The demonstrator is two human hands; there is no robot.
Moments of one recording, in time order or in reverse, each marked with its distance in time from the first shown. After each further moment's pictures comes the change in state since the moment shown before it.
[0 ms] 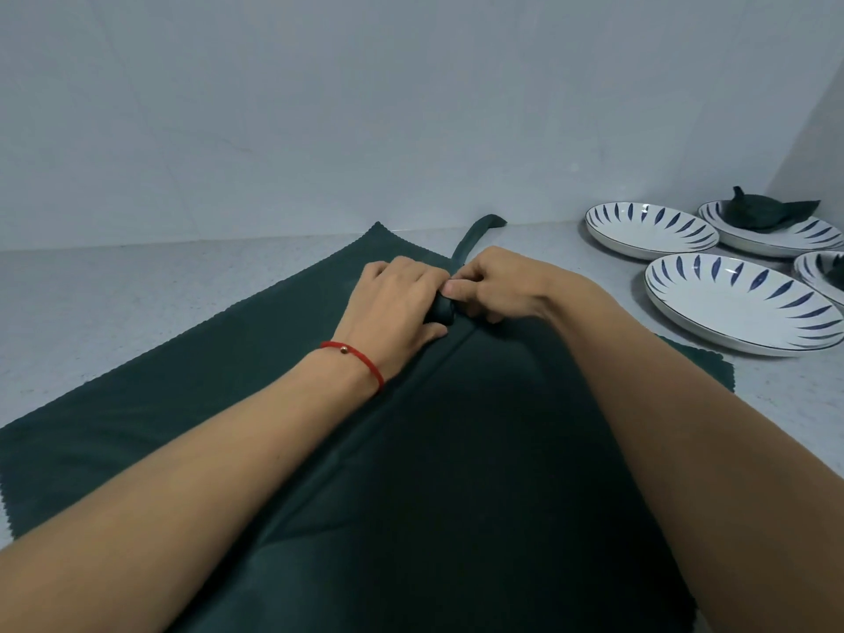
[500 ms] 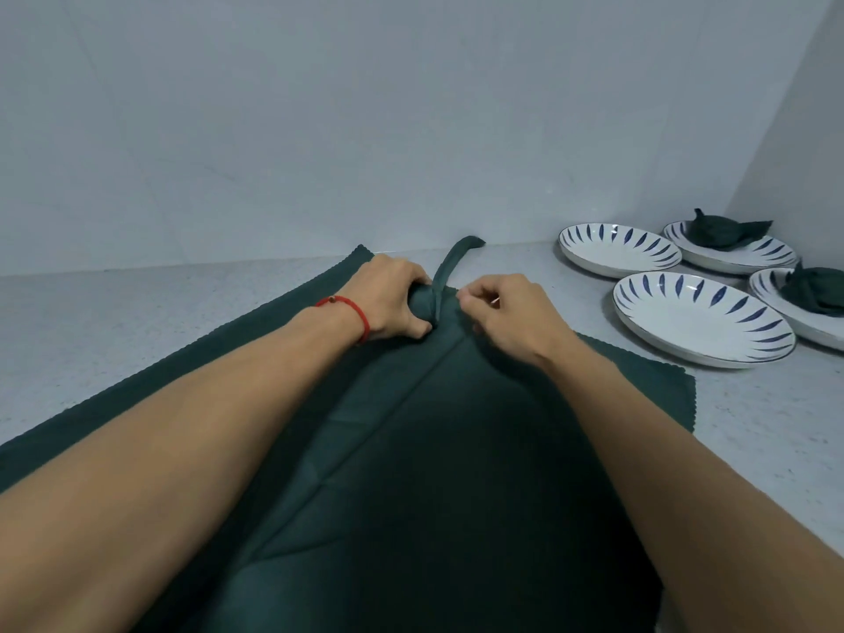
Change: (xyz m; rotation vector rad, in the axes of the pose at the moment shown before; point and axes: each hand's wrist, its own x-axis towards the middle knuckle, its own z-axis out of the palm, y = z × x) left_hand 0.051 -0.009 -0.017 -0.229 -0.287 -0.172; right_hand -0.036 0.024 0.011 0.065 0.447 -0.033
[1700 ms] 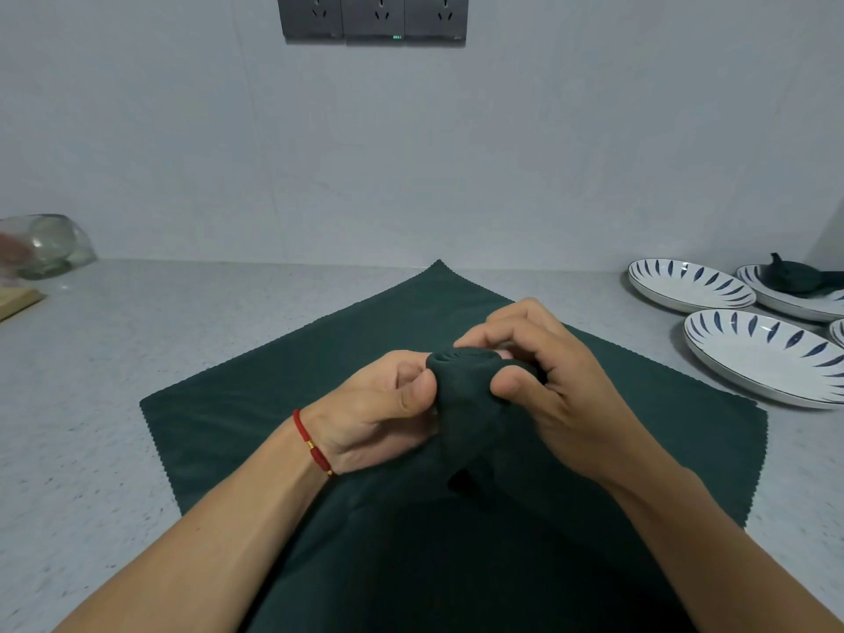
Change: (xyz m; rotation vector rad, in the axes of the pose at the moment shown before) left_hand -0.181 0.004 -0.026 -1.804 -0.417 0.224; right_hand -0.114 -0.101 0.008 0.466 -0.150 -0.491
